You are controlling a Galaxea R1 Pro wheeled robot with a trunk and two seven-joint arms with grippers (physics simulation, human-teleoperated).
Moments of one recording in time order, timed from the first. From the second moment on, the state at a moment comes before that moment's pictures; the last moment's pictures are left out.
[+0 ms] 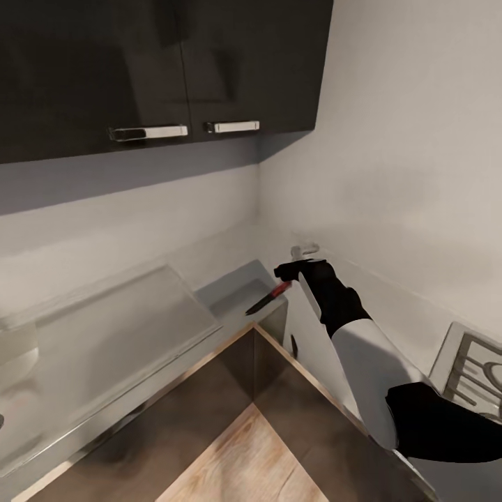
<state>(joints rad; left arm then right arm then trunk) 0.26 0.00 -0.06 -1.03 0.03 -0.07 0.18 -1.13 0.16 0.10 -0.74 0.12 0.63 0.00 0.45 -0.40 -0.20</state>
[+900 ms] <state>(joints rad) 0.26 -0.04 -0.05 -0.60 0.05 -0.07 0.18 -1.12 0.11 0.10 -0.74 0.12 0.55 0.02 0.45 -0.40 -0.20</state>
